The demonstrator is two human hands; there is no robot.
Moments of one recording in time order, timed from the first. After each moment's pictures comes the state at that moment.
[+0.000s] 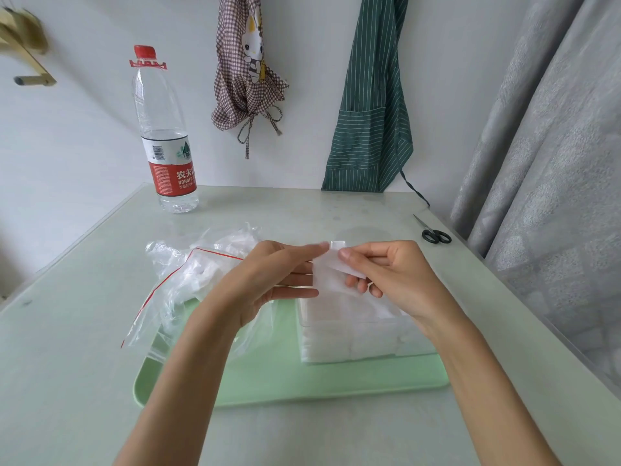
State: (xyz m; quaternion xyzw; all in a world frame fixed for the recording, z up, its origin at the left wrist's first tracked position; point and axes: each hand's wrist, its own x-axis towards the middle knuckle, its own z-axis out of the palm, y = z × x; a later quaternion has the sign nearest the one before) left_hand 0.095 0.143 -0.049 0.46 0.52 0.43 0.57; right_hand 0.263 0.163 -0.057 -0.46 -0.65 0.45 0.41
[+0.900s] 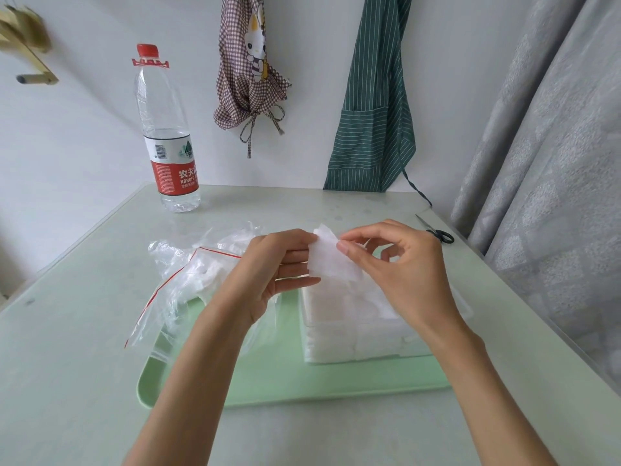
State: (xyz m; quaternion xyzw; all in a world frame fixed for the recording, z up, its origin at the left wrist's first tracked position) left_hand 0.093 0.145 -0.048 0.38 0.50 0.53 0.58; right_hand 0.257 0.163 -0.058 -0.38 -0.73 0.22 0.53
